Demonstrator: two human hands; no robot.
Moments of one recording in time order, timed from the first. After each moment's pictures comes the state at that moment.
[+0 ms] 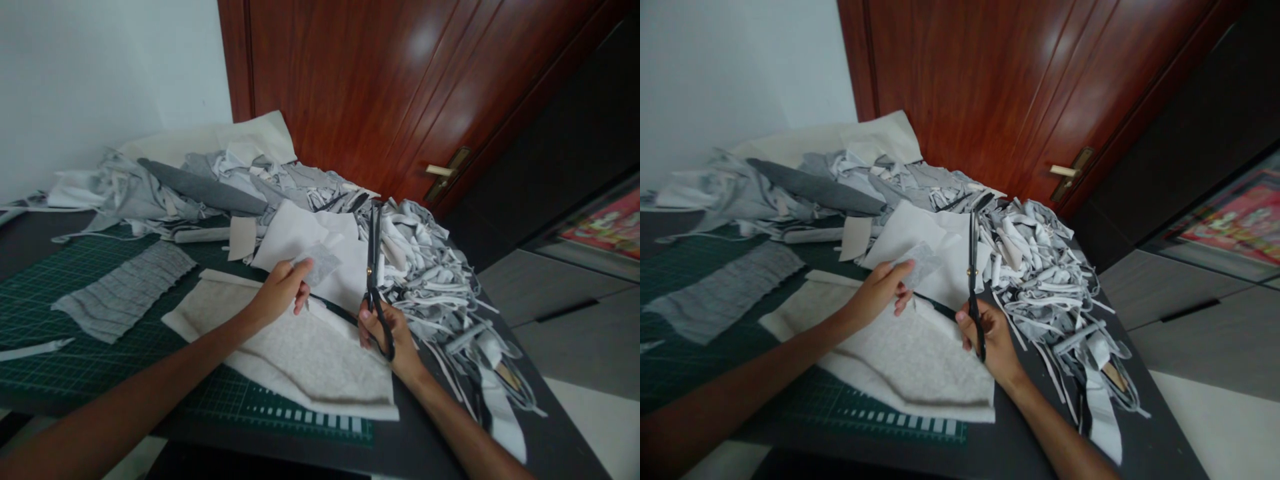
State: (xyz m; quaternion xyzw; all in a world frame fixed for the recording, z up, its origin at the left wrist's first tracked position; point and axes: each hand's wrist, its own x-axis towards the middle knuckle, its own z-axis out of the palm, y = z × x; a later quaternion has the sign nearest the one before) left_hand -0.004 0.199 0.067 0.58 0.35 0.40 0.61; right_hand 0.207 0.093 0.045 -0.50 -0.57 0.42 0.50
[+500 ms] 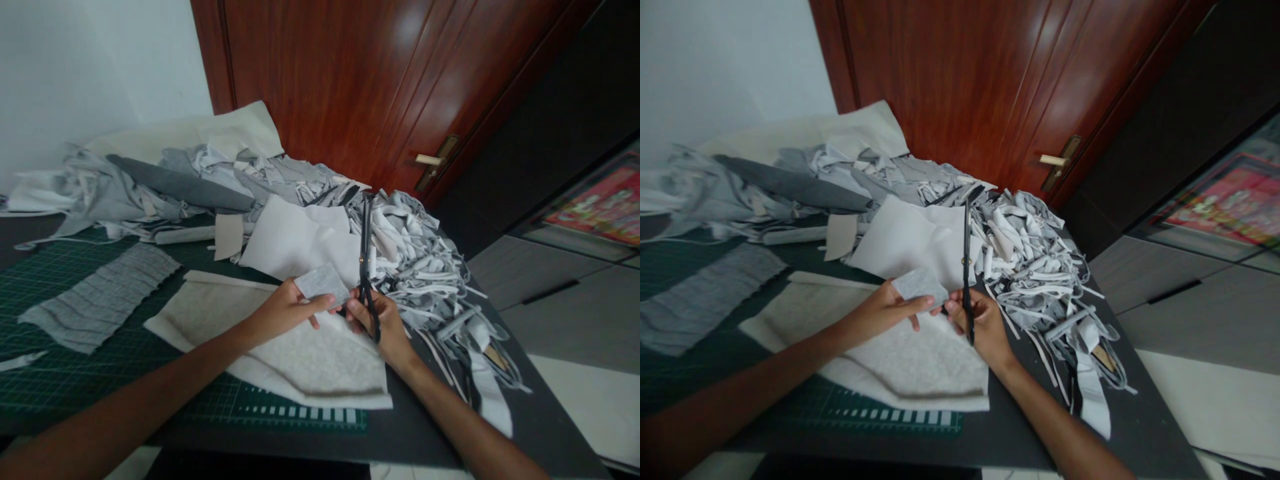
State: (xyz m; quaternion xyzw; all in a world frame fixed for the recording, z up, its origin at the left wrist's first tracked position) left_hand 0.008 0.177 0.059 0.63 0.27 0.30 0.66; right_hand 0.199 0.100 0.056 -0.52 -0.50 0.43 0.53
